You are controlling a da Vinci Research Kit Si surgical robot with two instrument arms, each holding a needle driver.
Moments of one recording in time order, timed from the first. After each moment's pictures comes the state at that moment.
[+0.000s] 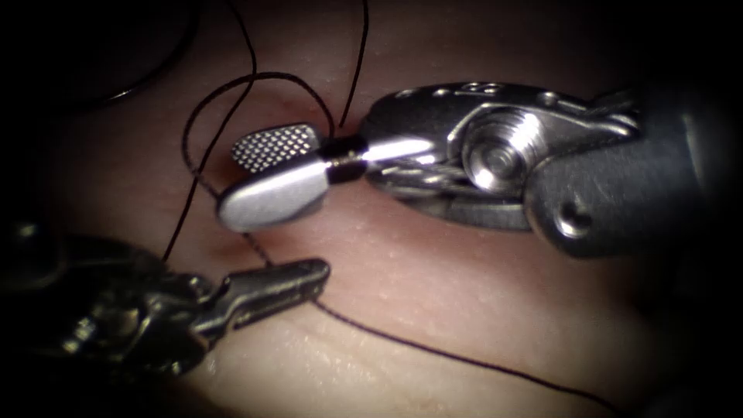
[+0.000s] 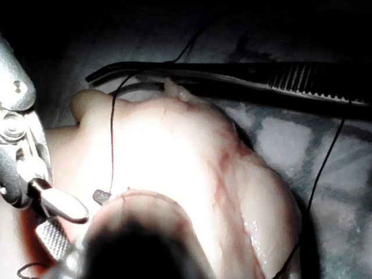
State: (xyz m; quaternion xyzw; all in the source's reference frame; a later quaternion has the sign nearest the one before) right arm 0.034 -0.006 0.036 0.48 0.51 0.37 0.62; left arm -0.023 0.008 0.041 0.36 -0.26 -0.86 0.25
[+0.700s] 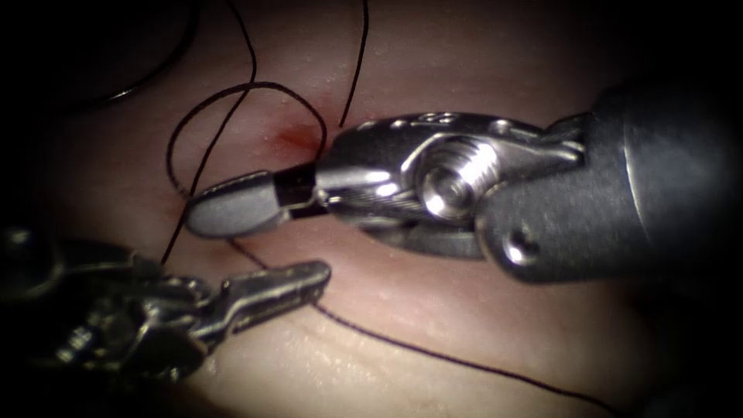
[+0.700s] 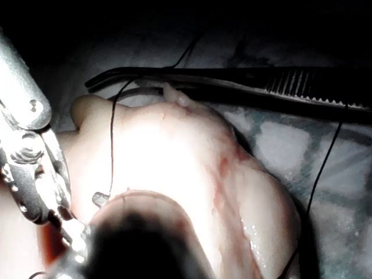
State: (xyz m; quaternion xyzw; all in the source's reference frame) right arm 0.035 -0.007 0.037 0.47 0.48 0.40 0.62; left arm -0.023 0.008 0.040 0.36 -0.27 -0.86 0.26
